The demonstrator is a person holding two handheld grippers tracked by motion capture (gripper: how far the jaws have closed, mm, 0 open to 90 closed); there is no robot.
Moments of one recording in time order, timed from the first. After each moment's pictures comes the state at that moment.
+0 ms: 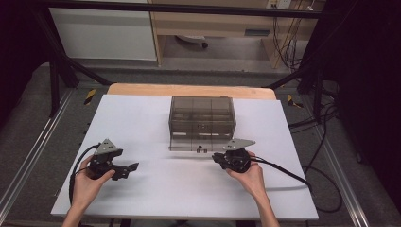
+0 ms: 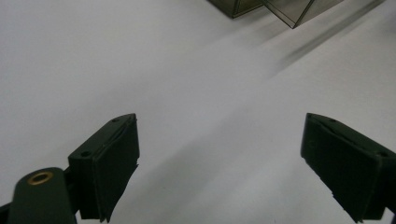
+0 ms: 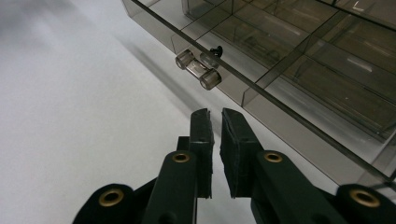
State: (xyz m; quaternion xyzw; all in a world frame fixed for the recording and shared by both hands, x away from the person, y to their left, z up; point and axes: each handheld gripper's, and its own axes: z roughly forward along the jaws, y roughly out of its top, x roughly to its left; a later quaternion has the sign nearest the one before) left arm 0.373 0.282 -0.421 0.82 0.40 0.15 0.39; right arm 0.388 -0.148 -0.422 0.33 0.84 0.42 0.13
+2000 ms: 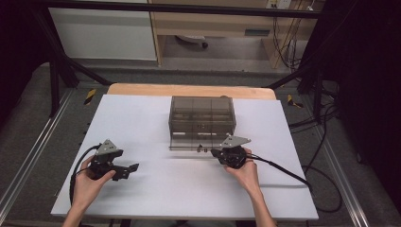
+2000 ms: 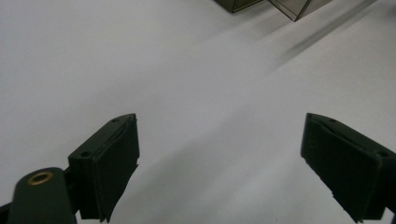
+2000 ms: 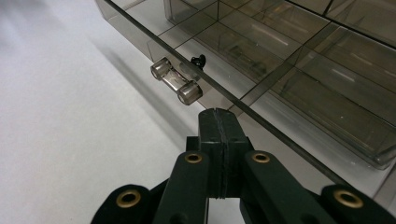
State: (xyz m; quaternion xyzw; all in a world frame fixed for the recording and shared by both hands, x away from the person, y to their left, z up) left arm 0.373 0.282 -0.424 0.82 0.40 0.15 0.39; right arm 0.406 -0.142 -0.434 0.32 0.83 0.42 0.16
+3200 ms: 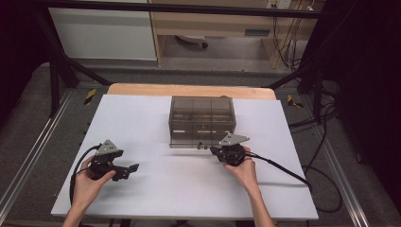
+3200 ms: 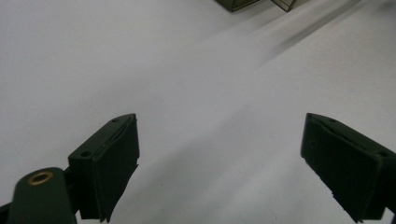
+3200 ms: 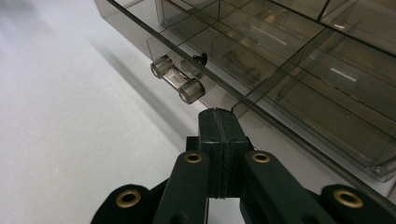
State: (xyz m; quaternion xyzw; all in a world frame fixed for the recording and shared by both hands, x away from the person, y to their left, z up) left arm 0.373 0.281 -0.425 0.82 0.40 0.15 0.39; right arm 0.415 -0.140 -0.438 0.32 0.83 0.42 0.17
